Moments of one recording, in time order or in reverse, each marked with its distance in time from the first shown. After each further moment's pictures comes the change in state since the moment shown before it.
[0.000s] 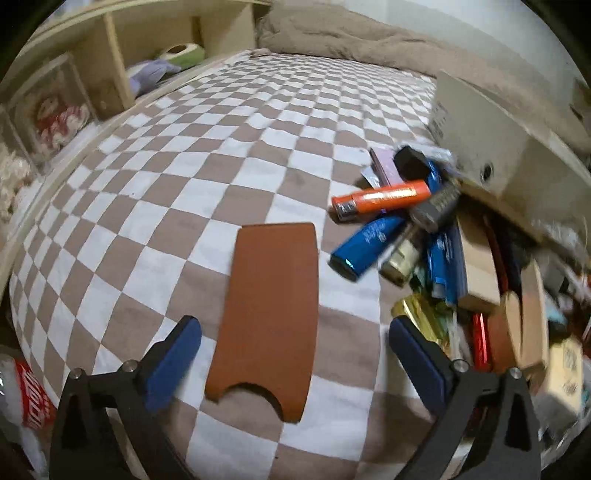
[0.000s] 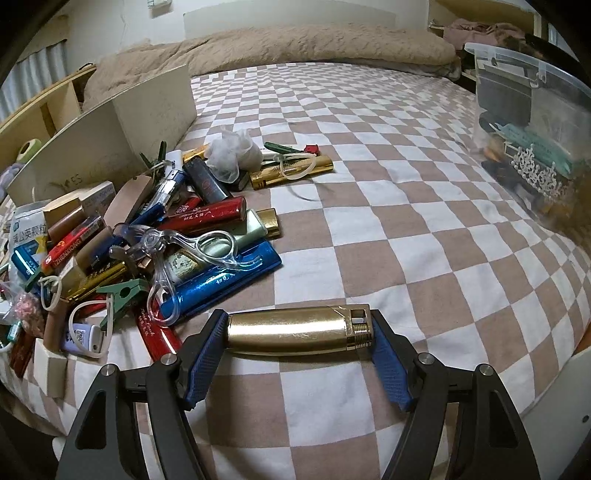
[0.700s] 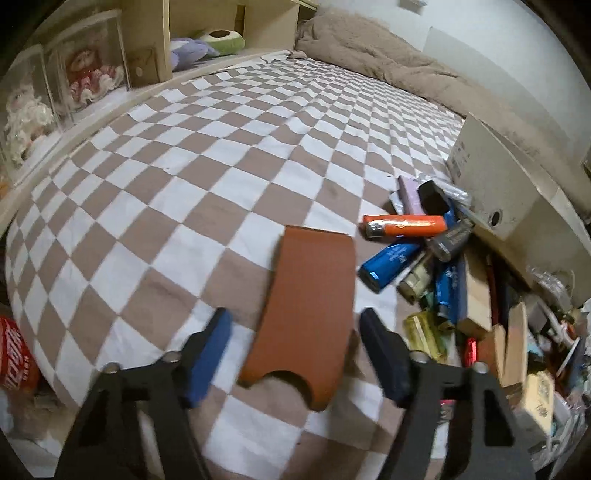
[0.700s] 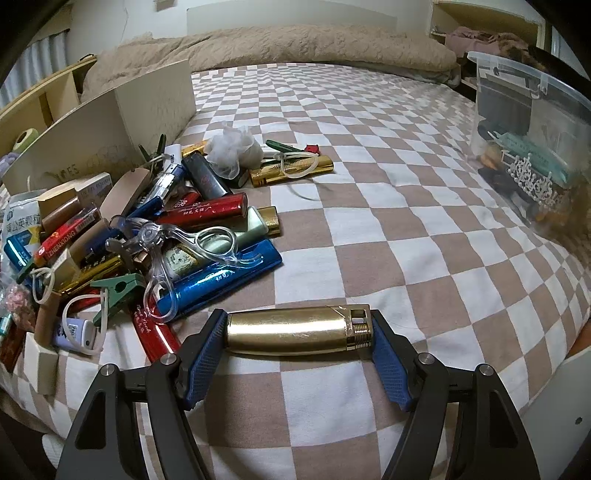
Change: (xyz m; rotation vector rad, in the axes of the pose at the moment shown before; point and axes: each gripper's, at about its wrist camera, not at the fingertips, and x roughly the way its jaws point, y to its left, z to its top) left arm -0.013 0.034 -0.001 -0.197 -0.016 -0.042; right arm 0.000 0.008 -0.001 -0.032 -0.002 -0.045
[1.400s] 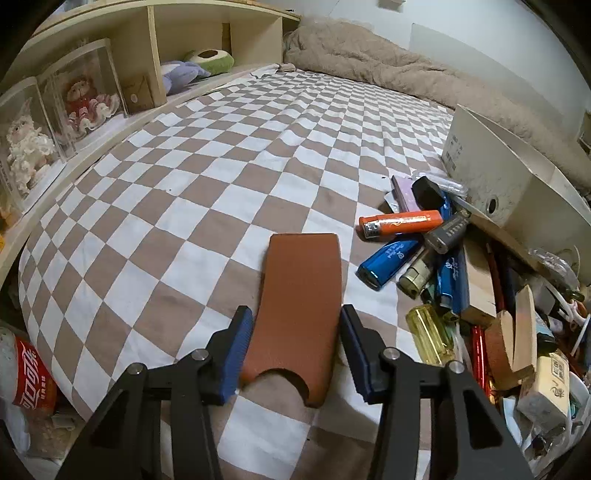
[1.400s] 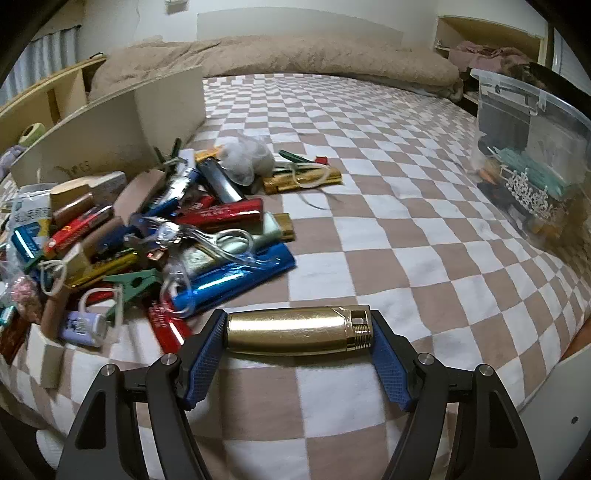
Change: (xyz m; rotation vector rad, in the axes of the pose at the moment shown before) left arm -0.008 -0.004 -0.003 0.083 -0.058 0.025; right arm -0.010 0.013 -0.005 -0.027 -0.050 0.002
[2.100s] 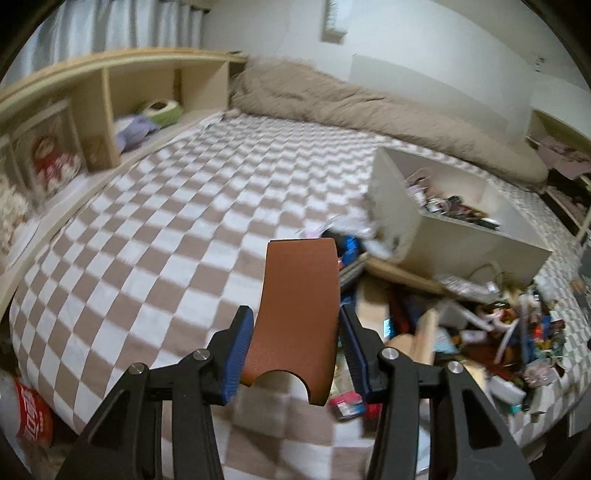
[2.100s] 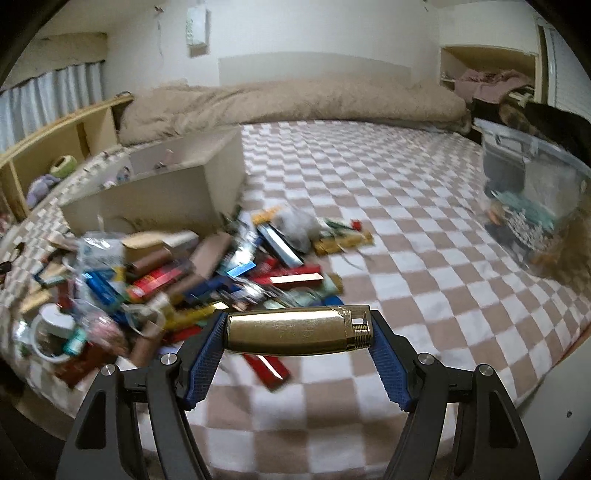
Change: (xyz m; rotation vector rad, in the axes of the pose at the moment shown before) left arm -0.069 -0.051 0.021 0.102 -0.148 -0.183; right arm -0.063 0.032 0.021 0.014 -0.175 0.107
